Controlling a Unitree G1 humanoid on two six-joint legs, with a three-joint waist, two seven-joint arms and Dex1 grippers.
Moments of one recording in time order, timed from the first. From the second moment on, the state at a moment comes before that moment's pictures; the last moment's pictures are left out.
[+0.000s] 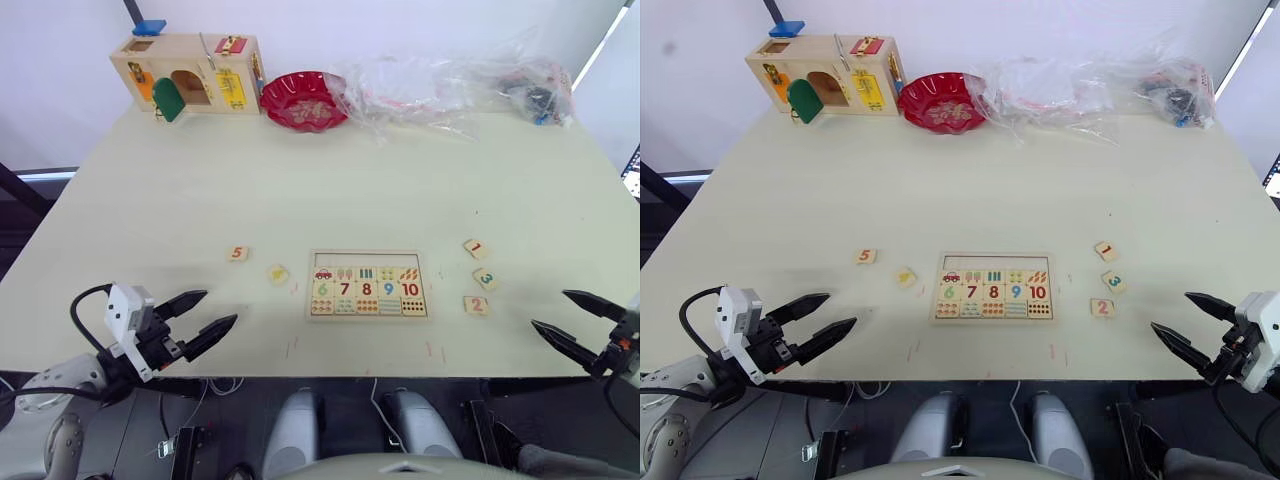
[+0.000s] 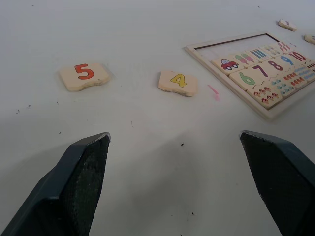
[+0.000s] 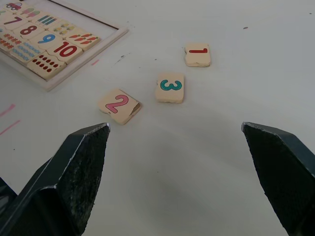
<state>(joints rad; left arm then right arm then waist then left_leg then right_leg) 0.35 0.68 0.44 -0.25 -0.62 0.35 -0.96 0.42 -0.71 -0.55 -0.26 0.55 0.26 1.00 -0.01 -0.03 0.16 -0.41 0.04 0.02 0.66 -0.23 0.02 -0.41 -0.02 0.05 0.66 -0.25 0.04</state>
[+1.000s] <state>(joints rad) 0.22 0.74 0.46 -0.19 -0.75 0.22 -1.37 -0.30 -0.65 -0.12 -0.15 0.42 0.93 0.49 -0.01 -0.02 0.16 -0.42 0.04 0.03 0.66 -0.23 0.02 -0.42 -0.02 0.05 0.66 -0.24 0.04</state>
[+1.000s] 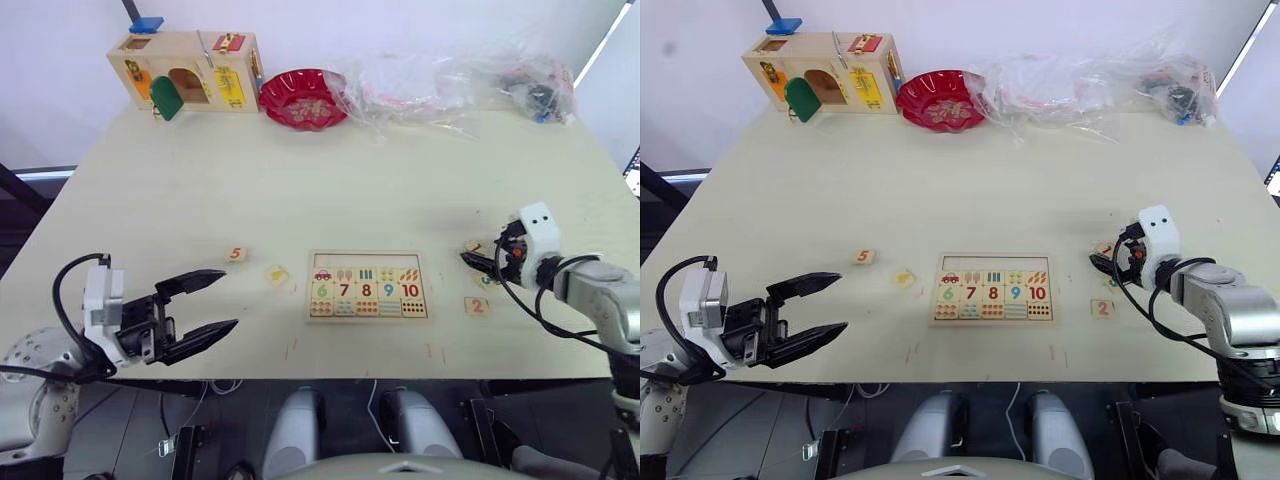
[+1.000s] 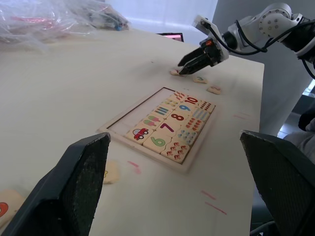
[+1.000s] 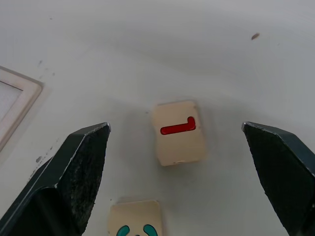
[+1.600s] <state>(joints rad) 0.24 0.72 0.46 -0.21 -0.76 0.21 -1.34 -0.26 -0.61 -0.12 -0.14 0.35 0.87 0.46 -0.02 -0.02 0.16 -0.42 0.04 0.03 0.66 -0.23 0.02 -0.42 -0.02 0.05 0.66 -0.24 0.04</state>
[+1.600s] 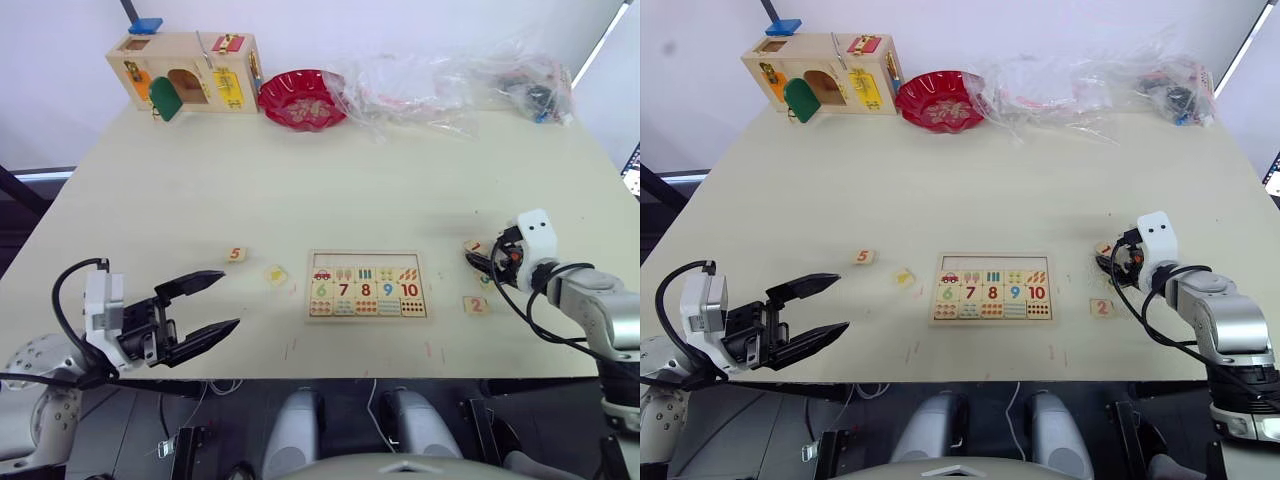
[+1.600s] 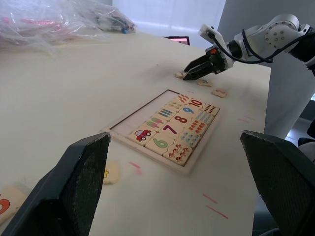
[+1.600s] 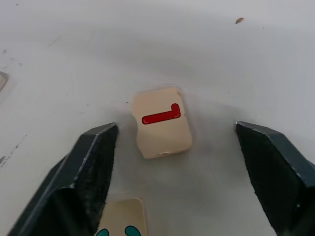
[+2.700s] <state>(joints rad) 0.23 0.69 0.47 -0.14 -0.75 0.12 -1.37 -0.30 -0.69 -0.01 -0.25 0.28 0.81 0.57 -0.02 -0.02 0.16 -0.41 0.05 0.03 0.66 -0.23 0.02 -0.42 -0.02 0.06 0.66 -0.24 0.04</state>
